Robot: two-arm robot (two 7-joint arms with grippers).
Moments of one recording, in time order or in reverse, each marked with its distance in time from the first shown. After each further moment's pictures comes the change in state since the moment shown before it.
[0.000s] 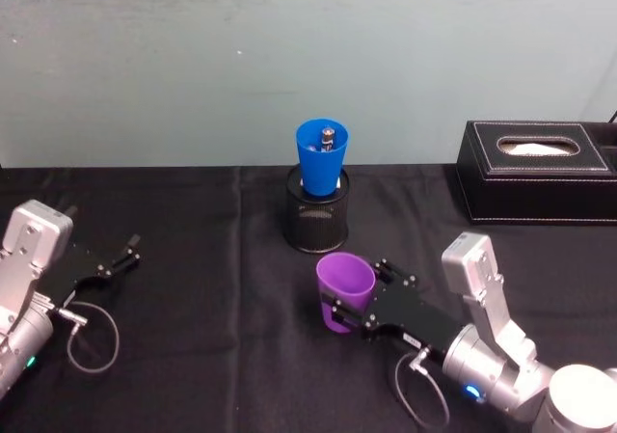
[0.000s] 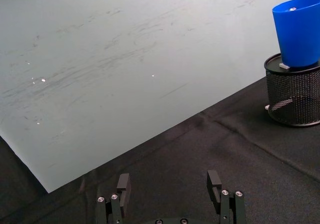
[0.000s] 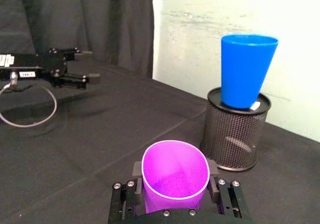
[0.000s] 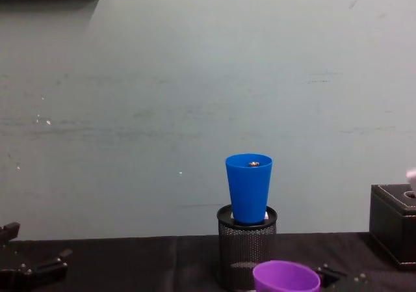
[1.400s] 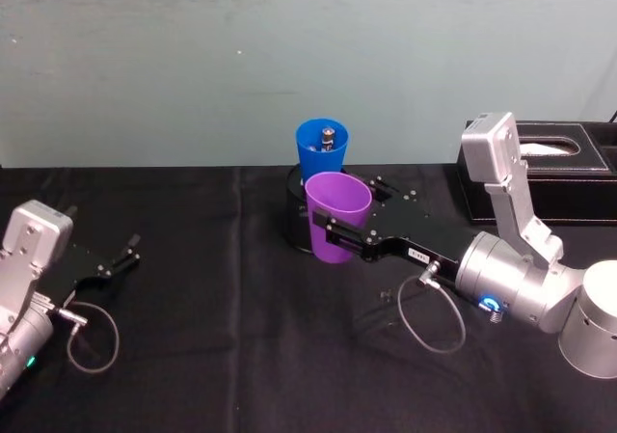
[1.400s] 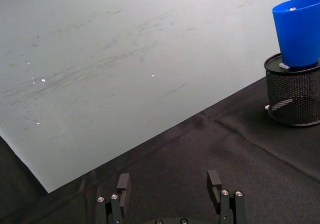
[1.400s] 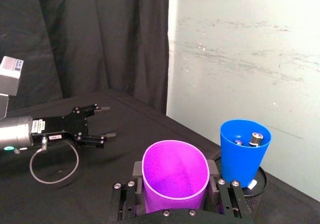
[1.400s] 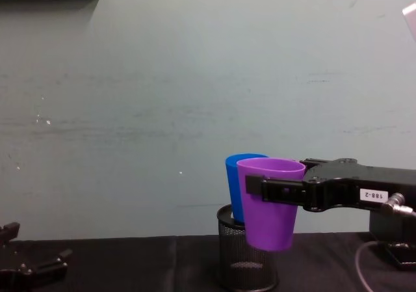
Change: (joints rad) left arm 0.000 0.000 0.000 0.000 0.000 0.000 0.000; right arm 0.101 0.090 0.016 -0.260 0.138 0.300 0.038
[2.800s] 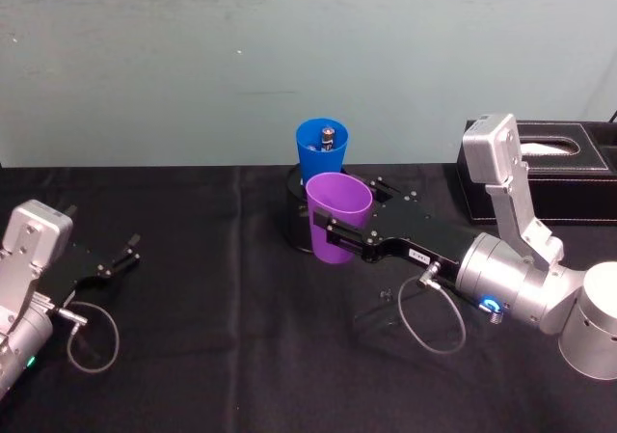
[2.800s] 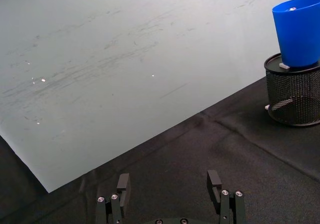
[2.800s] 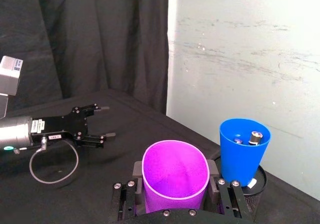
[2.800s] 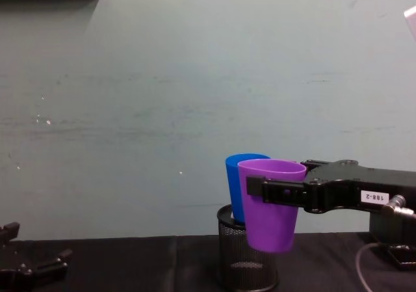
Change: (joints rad) left arm 0.000 0.000 0.000 0.000 0.000 0.000 0.000; right arm -0.004 -0.002 0.003 0.003 0.000 -0.005 0.002
